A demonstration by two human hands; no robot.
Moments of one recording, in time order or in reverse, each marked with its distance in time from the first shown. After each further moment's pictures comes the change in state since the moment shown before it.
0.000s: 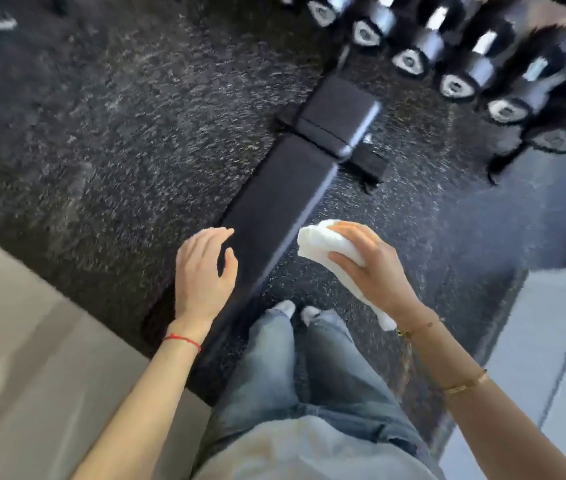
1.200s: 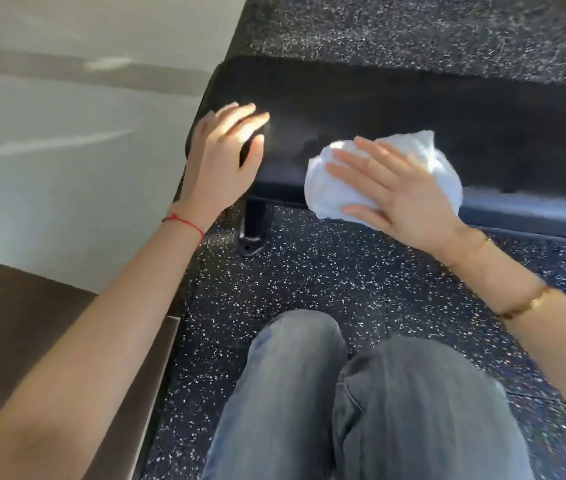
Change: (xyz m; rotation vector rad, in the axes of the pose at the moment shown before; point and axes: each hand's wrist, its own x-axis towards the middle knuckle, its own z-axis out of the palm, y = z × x) left_hand -0.273 -0.256 0.379 0.346 0.654 -0.645; right_hand 0.081 0.251 0.481 -0.420 -0.356 -1.730
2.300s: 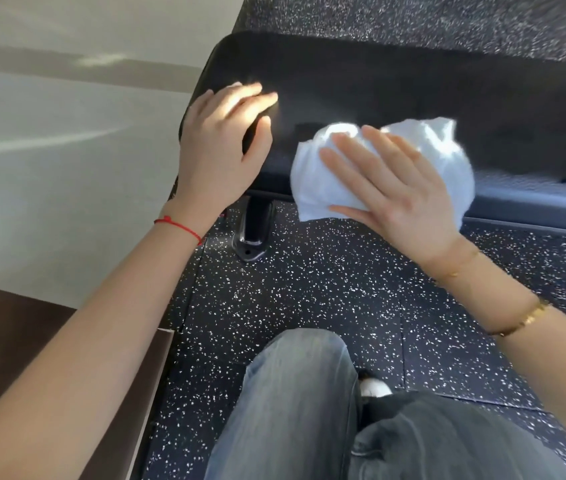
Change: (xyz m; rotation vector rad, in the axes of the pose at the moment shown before) left_hand -0.001 -0.013 0.019 0.037 0.182 0.019; right_hand 0.014 -0.020 0.055 -0.396 0.374 0.003
